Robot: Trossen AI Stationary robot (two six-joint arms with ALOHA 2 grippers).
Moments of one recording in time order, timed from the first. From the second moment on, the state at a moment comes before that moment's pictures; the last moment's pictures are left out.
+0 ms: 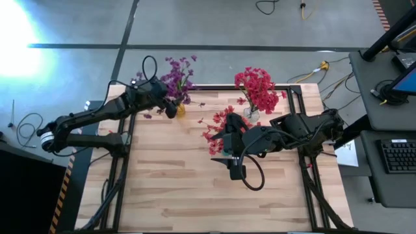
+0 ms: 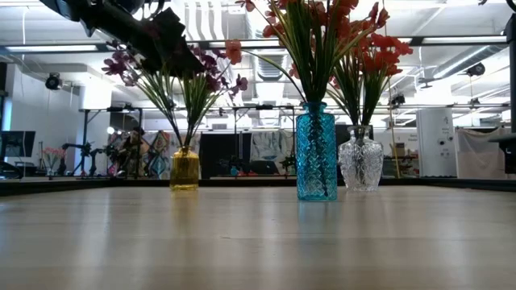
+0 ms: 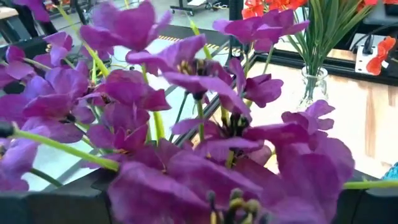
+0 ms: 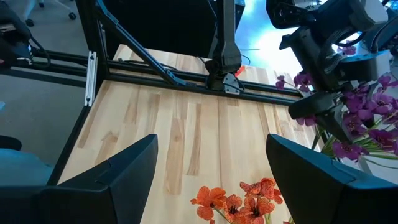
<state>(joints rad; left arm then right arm) 0.51 1.01 0.77 -0.09 -0.09 0.07 0.36 1.80 2.27 -1.01 0.34 0.03</state>
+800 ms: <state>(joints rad) 0.50 1.00 0.77 -0.10 -0.09 0.08 0.36 1.80 2.27 -1.01 0.34 0.02</state>
